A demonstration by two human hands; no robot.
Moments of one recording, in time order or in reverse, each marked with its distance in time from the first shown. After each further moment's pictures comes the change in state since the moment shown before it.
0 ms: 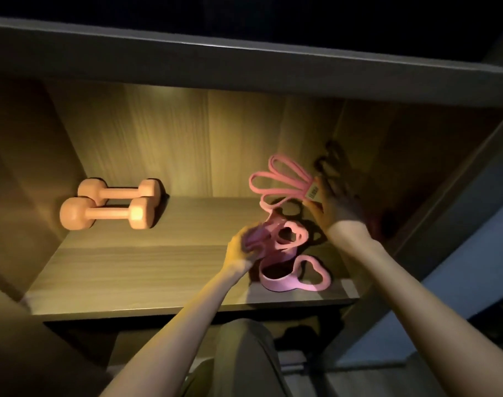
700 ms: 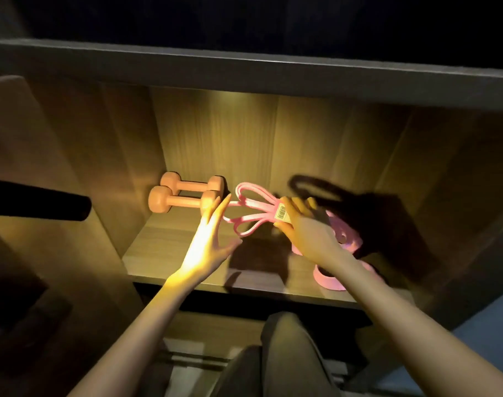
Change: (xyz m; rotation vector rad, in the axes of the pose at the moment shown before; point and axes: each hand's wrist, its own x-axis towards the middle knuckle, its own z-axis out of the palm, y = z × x) left_hand -0.119 0.061 -0.184 0.493 0.222 0.367; right_hand -0.022 -0.144 0.052 -0.114 0.234 -0.494
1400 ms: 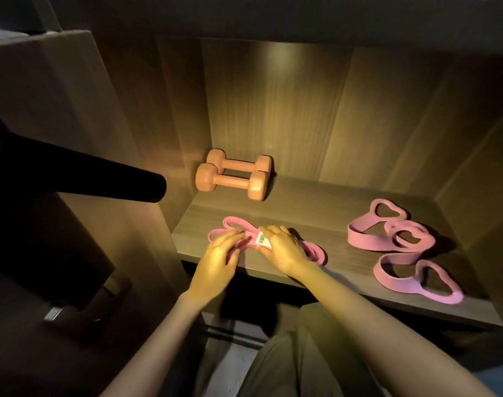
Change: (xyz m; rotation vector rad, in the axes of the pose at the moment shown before) left_hand -0.065 -0.092 -0.028 0.160 -0.031 -0.198; right_hand 0.042 -0.120 0.123 0.334 -0.265 -0.108
